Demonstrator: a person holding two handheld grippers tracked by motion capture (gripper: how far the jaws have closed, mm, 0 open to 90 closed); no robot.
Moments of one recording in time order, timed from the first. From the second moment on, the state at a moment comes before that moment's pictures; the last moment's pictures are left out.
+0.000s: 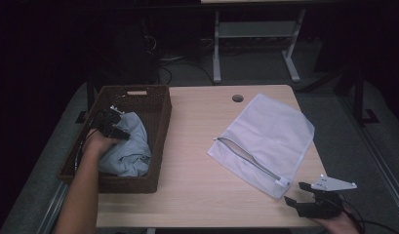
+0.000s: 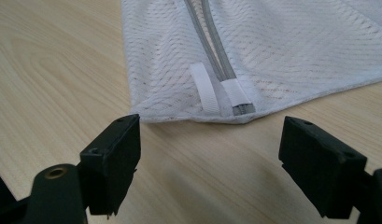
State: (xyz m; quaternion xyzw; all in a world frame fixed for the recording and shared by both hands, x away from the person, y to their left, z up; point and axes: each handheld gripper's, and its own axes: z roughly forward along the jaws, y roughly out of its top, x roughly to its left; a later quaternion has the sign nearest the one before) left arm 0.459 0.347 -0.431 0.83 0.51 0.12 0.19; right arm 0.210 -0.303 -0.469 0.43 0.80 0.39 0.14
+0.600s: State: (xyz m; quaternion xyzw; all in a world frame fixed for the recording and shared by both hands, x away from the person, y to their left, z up) left arm 0.463 0.359 -0.435 0.79 0.59 0.11 0.15; right arm 0.209 -0.303 -0.470 0.43 0.80 0.39 0.13
